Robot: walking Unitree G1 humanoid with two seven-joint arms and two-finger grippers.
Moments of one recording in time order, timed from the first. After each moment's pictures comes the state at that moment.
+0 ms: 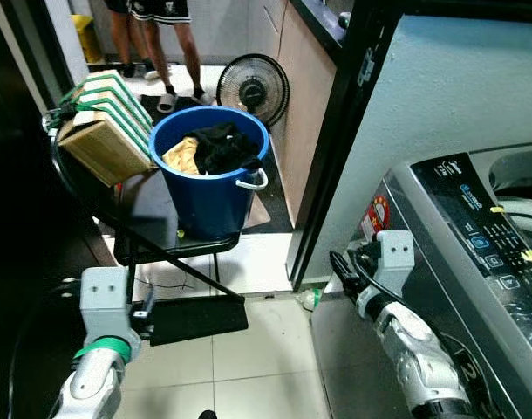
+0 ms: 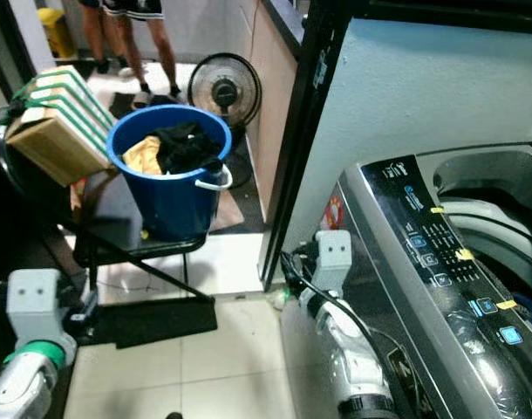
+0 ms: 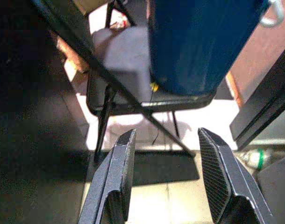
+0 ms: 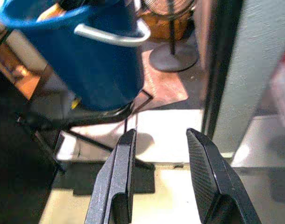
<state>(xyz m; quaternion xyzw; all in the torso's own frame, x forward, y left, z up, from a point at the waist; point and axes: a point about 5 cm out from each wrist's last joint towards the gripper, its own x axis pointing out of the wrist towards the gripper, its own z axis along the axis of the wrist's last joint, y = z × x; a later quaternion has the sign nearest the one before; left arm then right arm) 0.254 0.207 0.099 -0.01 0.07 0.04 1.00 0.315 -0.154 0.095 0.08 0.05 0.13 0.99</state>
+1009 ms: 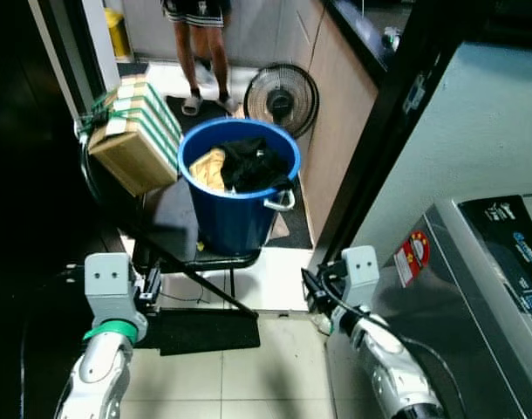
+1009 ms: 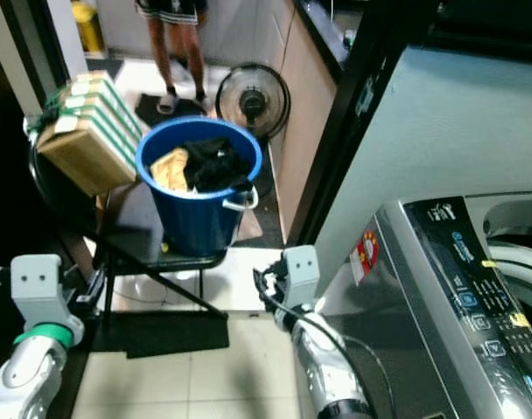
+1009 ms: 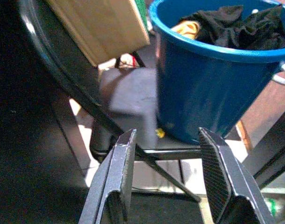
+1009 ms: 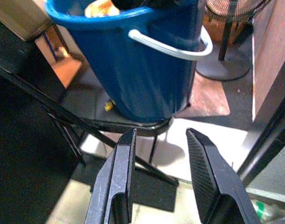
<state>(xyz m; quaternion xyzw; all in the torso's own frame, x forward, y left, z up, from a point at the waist) 0.264 0.196 0.101 -0.01 0.02 0.01 1.00 0.310 -0.132 0.072 0.06 0.07 0.17 0.98</state>
